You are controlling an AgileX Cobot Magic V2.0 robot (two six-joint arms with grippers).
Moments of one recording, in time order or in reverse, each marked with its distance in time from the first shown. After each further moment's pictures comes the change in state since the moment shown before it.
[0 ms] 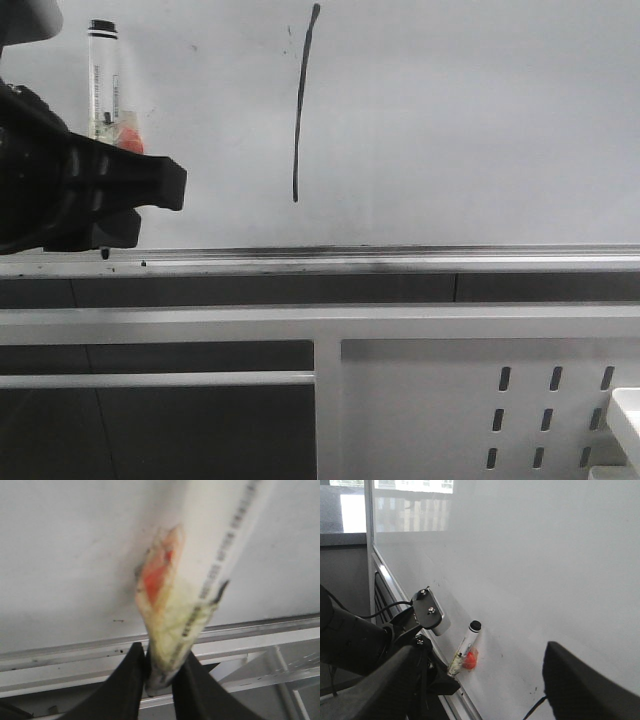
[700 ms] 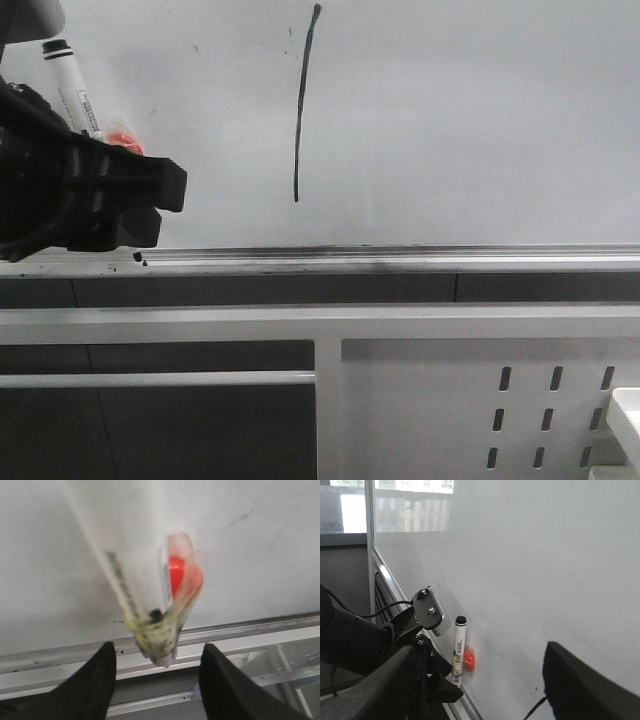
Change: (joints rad) left arm 0.000 0.000 -0.001 0.000 0.000 0.019; right arm 0.000 0.000 0.000 0.000 0.000 0.000
